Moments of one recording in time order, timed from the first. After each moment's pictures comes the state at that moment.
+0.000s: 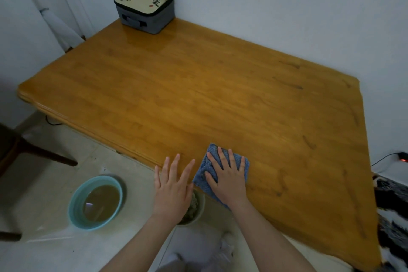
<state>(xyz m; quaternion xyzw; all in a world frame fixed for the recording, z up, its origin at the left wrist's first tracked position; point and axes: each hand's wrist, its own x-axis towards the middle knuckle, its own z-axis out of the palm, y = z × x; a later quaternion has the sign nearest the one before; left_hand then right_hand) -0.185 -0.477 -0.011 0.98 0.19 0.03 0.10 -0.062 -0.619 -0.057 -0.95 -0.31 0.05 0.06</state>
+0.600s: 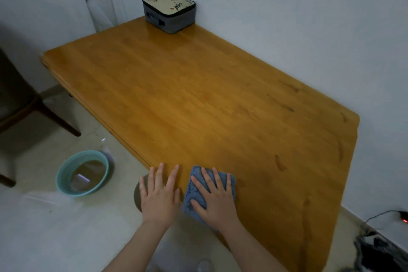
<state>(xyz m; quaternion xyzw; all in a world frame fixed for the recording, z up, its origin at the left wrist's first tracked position) -0.161 -0.623 -0.009 0.91 0.39 -0.01 0.13 -0.034 -0.756 -0.048 -0.86 -0.50 0.10 0.05</state>
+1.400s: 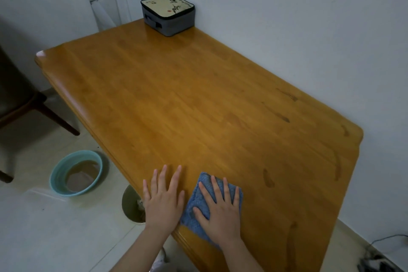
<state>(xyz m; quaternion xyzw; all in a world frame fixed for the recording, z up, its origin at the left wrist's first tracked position) -0.087 -0.665 -0.007 0.89 0.42 -0.02 0.15 0.025 -0.800 -0.046 -0.89 -0.45 0.11 0.04</state>
